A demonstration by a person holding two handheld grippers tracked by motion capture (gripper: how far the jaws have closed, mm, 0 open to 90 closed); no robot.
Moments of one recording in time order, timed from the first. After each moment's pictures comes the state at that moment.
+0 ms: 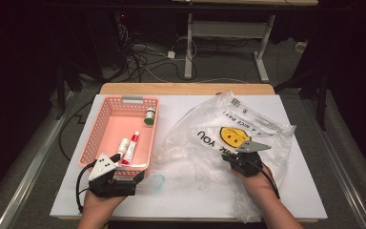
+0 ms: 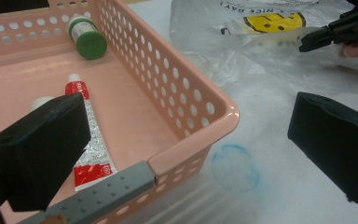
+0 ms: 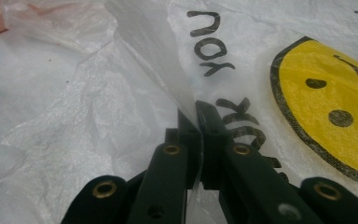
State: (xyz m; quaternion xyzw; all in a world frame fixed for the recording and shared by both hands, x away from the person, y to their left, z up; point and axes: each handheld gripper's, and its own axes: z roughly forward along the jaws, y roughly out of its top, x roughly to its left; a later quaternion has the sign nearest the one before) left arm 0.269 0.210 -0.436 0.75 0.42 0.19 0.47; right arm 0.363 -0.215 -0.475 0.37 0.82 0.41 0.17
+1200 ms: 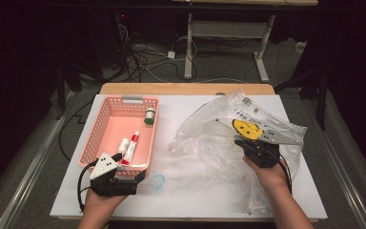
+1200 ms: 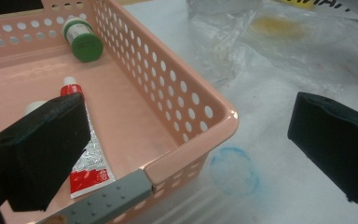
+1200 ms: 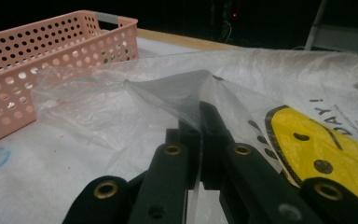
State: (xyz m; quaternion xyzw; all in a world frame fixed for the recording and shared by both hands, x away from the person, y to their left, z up) left arm 0.272 0.208 -0.437 0.75 0.42 0.19 0.47; right arm 0.360 -0.242 -0.424 0.38 0.74 0.51 0.22
